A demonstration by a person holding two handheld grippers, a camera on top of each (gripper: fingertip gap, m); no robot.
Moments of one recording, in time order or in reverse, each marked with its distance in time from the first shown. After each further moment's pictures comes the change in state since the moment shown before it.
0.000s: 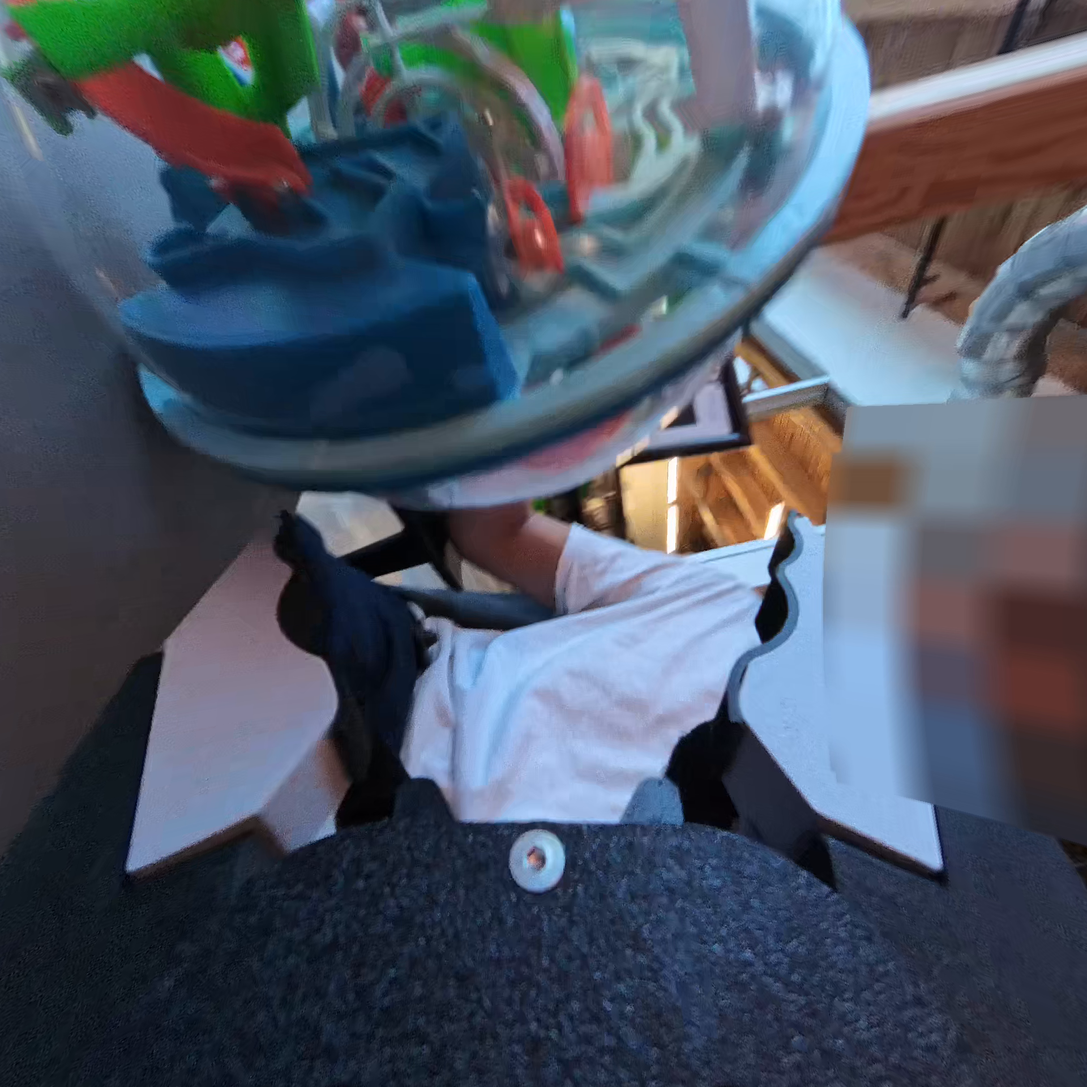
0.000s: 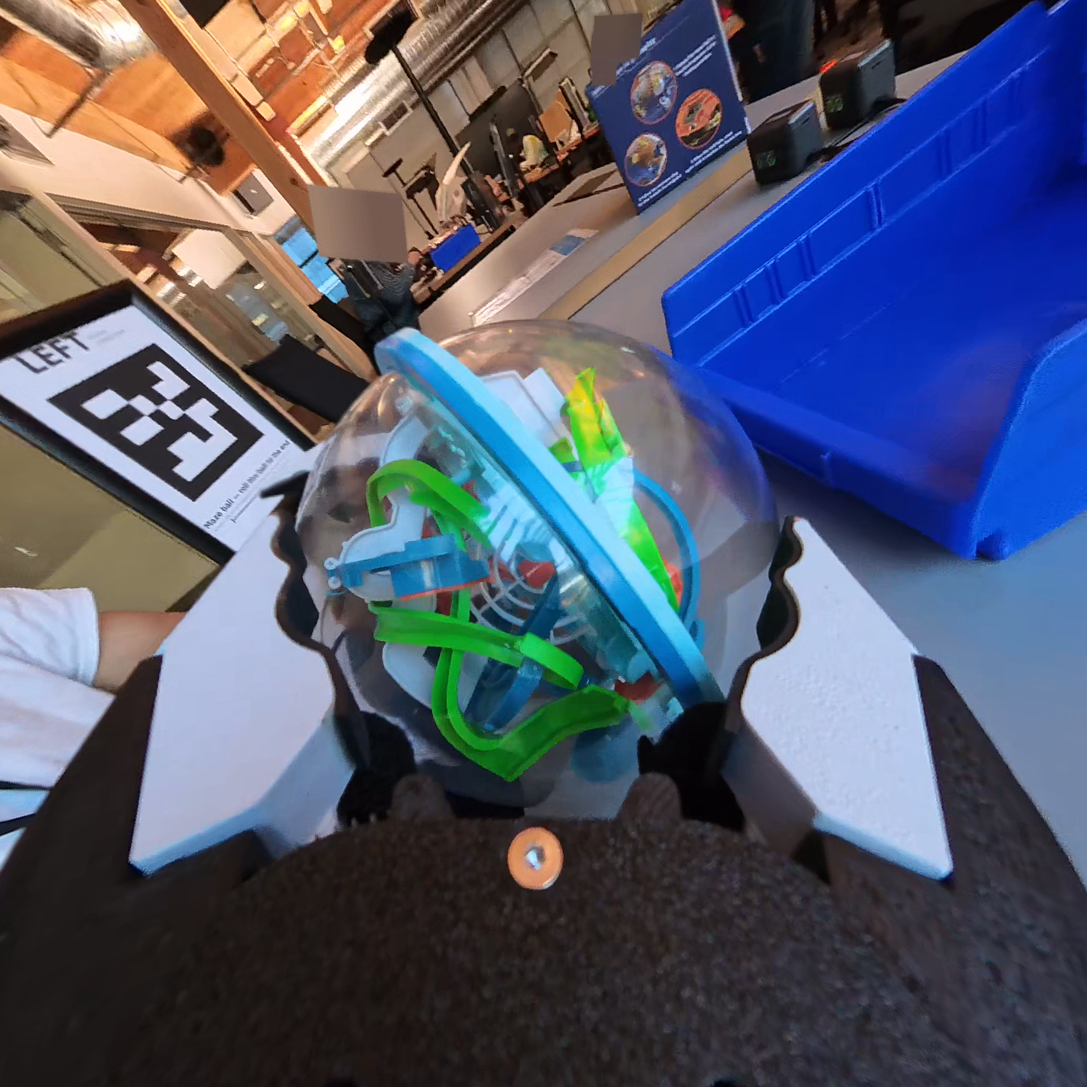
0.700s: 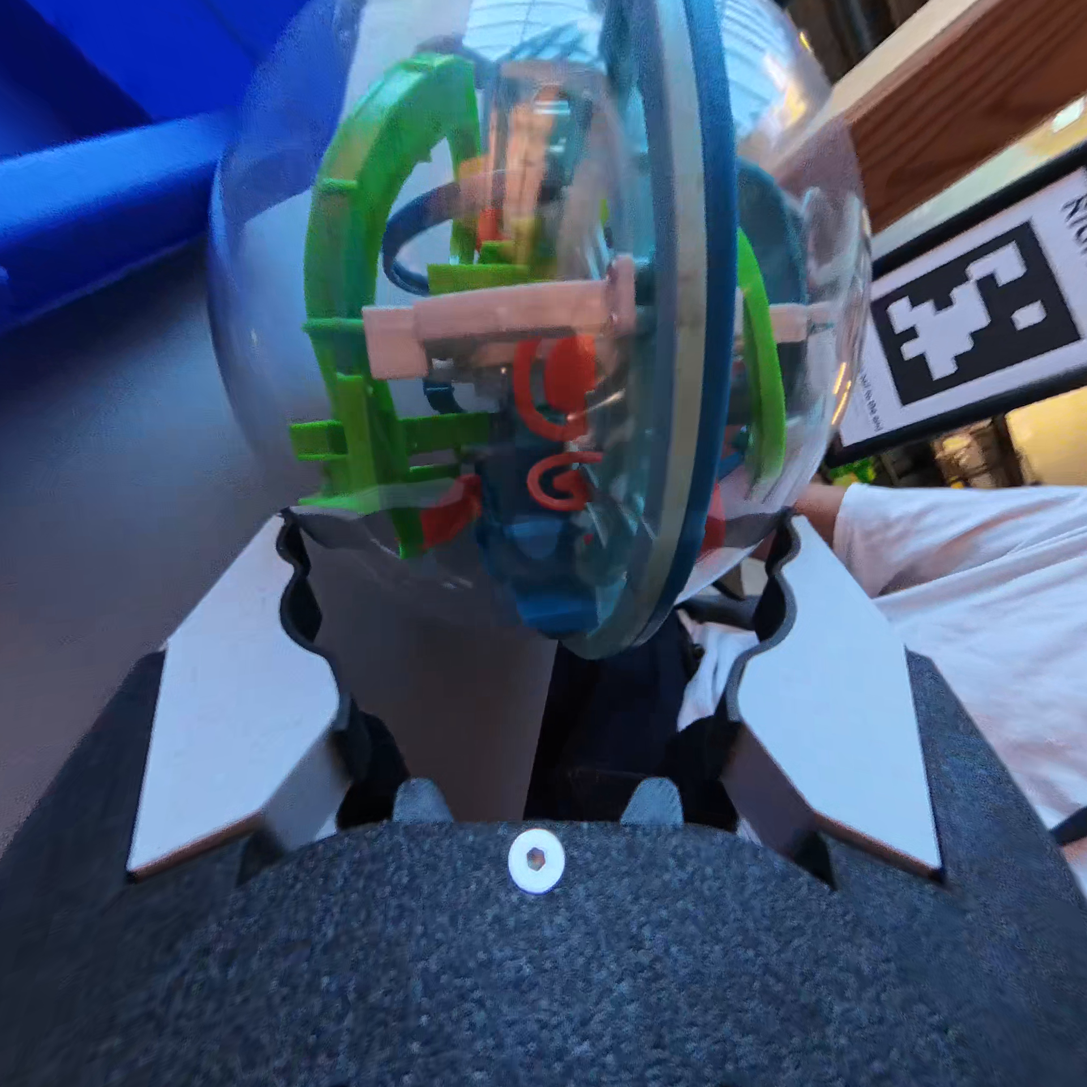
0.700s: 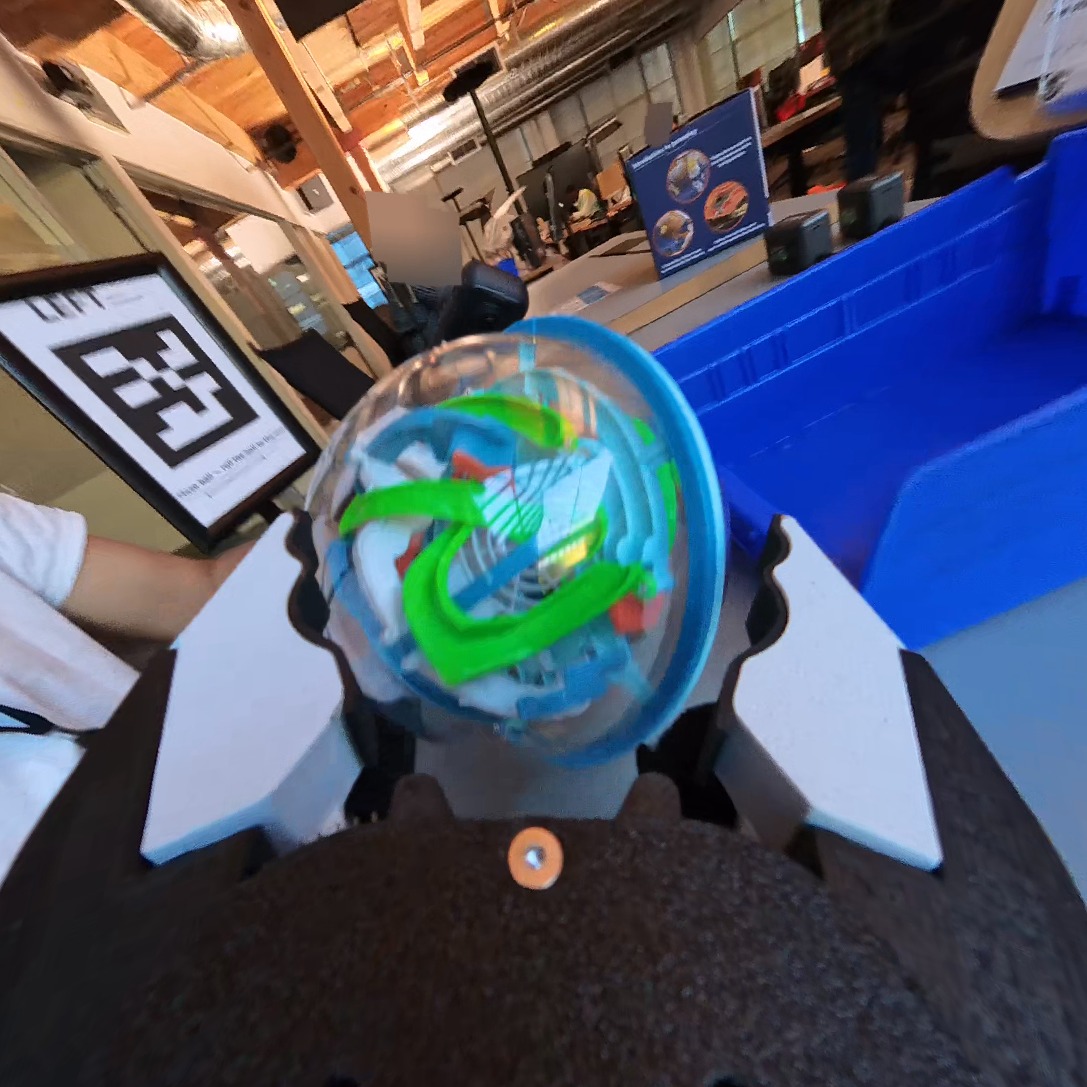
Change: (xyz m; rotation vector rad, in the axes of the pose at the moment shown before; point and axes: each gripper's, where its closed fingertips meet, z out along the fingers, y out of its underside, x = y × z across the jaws) left arm -0.046 -0.071 -0.022 -0.002 -0.433 0.429; right arm 0.025 -0.015 -0.001 0.064 -0.074 -0.159
